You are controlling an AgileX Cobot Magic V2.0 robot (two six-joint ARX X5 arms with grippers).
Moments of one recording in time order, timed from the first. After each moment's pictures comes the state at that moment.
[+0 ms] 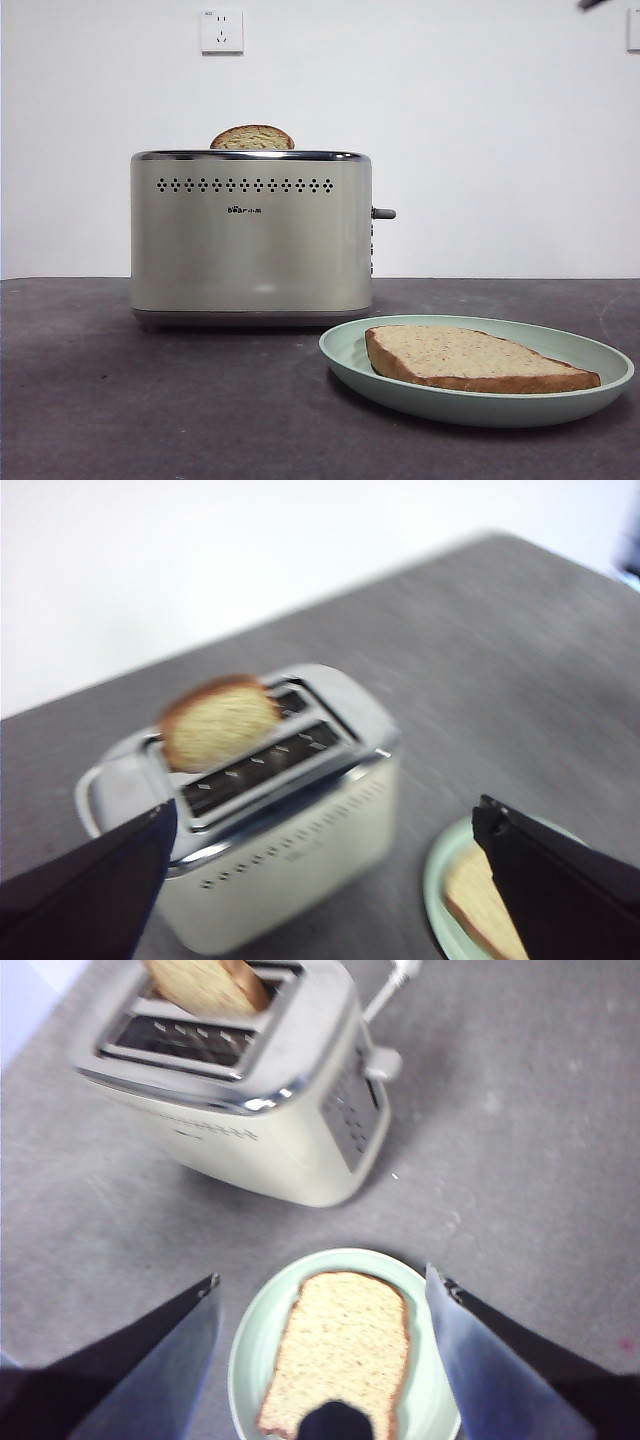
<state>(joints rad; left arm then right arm) -0.68 1.01 1.31 -0.65 -0.20 -0.03 0.24 1.08 1.28 -0.88 -0.35 0.04</state>
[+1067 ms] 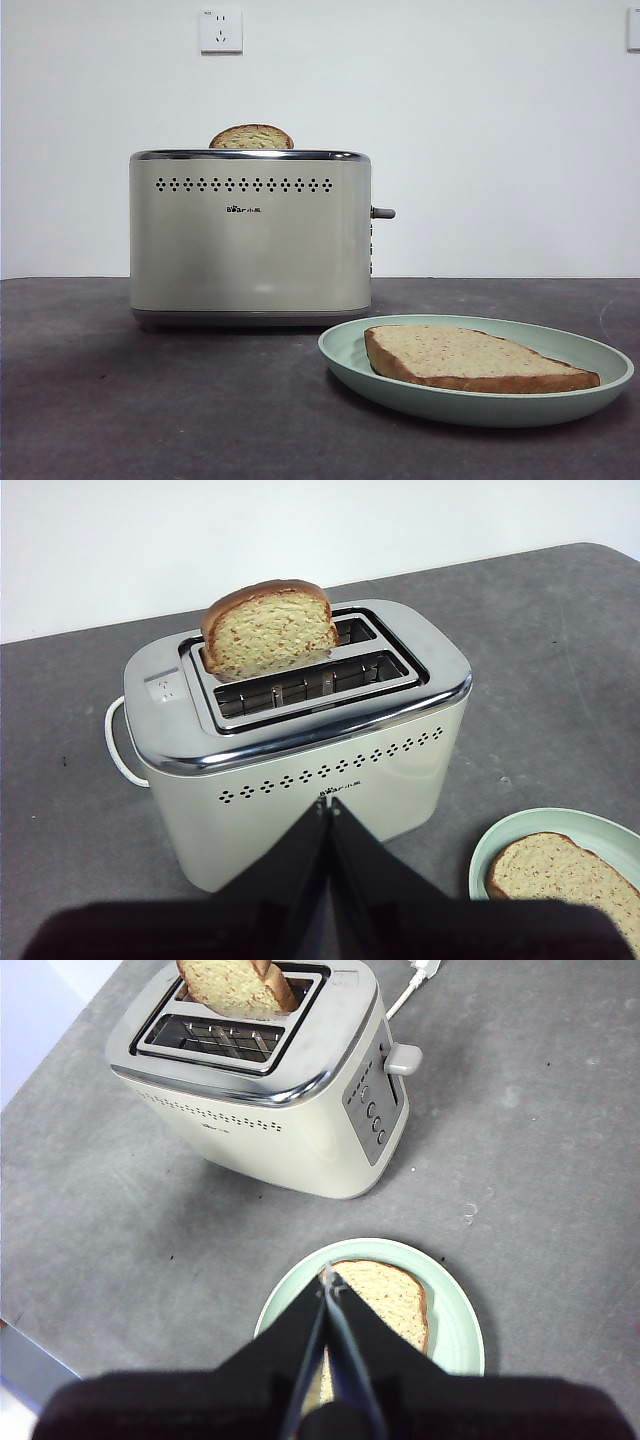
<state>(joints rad) -0.68 0.86 0.89 -0.38 -0.31 -0.14 0.24 1.04 1.28 -0.91 -0.36 0.06</state>
